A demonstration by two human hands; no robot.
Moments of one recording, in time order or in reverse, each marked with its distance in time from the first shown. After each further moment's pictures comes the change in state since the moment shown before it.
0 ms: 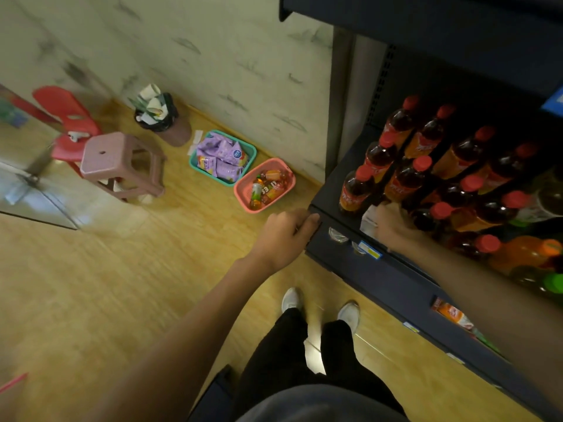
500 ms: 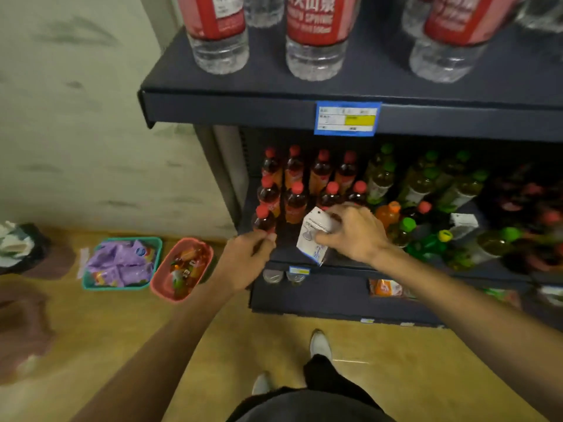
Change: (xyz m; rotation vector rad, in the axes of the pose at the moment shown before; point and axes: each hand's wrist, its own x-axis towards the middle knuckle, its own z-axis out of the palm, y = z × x) left_hand 0.029 0.045 0.001 0.123 -0.239 0.315; right_hand -0.155 0.008 -0.079 0.380 0.442 0.259
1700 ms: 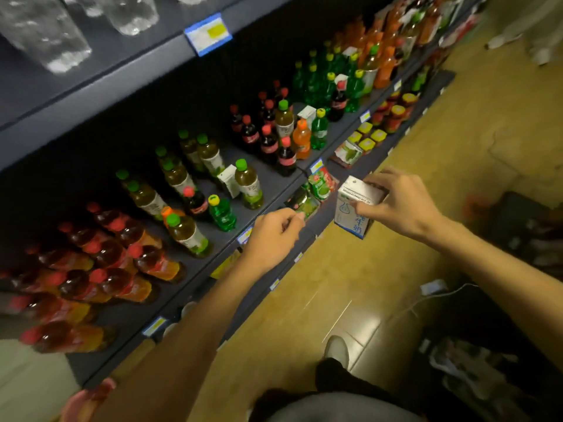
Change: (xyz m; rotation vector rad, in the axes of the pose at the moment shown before) left_hand -0.077 0.308 0.276 -0.111 -0.663 0.626; right_hand -0.378 0.286 -0.096 0.121 0.620 0.662
